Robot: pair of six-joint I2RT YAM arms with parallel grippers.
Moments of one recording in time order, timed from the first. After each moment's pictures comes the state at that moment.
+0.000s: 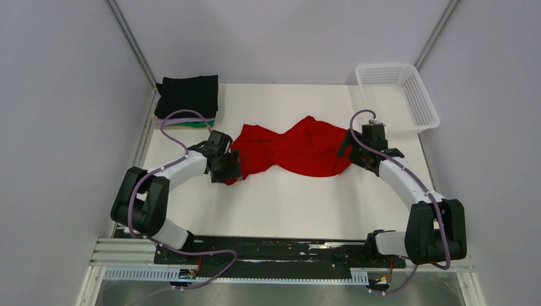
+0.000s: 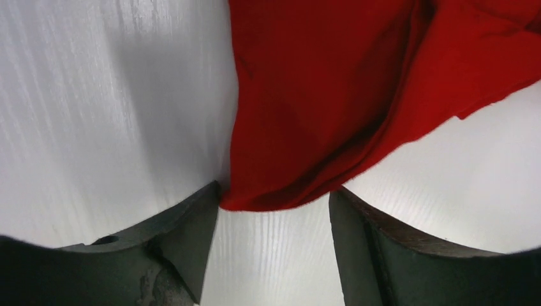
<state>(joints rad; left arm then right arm) -0.38 1.48 0.82 -0.48 0.06 -0.53 0.12 1.31 0.80 -0.35 0.06 0.51</state>
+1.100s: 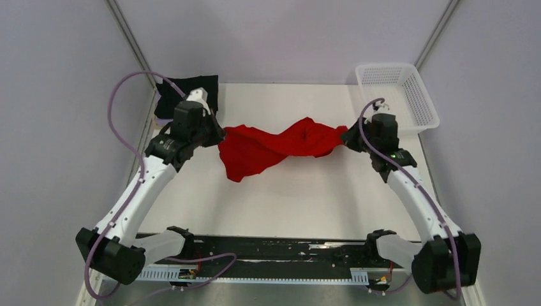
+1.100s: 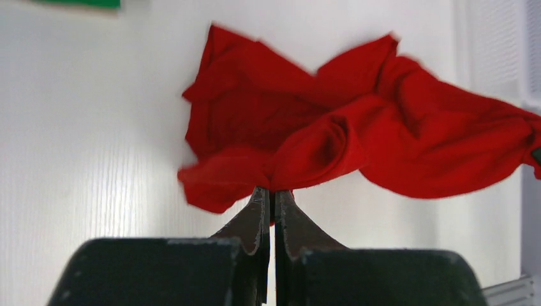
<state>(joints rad) -0.37 1.17 1.13 -0.63 -0.03 -0.55 0.17 1.20 0.85 -0.28 -0.10 0.55</state>
